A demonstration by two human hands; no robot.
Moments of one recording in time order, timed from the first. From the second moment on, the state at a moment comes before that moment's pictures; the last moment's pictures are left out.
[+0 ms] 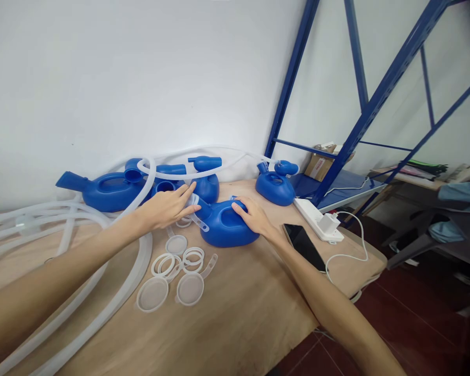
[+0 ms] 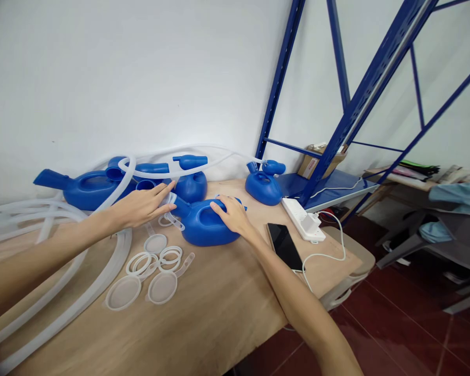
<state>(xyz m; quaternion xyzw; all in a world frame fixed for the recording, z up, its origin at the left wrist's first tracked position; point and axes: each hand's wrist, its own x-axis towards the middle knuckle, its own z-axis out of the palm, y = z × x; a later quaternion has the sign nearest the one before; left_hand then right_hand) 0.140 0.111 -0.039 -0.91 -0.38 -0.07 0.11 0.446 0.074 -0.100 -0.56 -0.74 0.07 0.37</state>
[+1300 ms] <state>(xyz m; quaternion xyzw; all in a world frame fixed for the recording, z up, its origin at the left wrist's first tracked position) 0.169 0.112 -0.053 -0.88 -0.45 -0.09 0.16 0.444 0.072 -0.093 -0.56 -0.75 0.09 0.35</state>
